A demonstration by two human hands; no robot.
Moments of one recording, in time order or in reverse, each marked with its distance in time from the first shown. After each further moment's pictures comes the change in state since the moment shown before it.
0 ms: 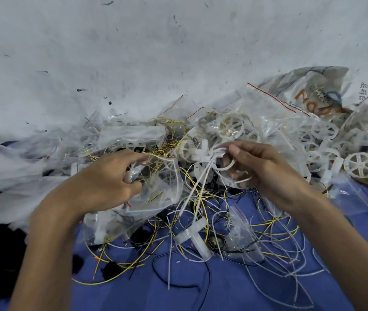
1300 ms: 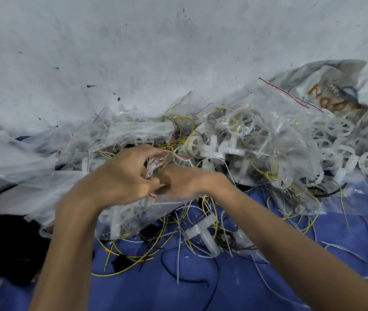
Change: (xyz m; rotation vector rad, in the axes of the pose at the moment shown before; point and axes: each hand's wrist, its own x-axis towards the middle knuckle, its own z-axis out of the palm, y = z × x) left_hand 0.002 0.005 0.006 0.011 0.006 0.102; right_hand 0.074 0.028 0.107 -1.061 -0.724 -0.067
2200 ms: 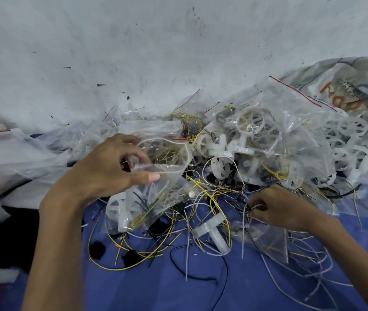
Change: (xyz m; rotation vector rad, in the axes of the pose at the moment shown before) left_hand -0.012 -0.034 -0.024 0.063 0.102 -0.135; right_hand -0.127 0.101 0.038 -0.248 0.238 0.439
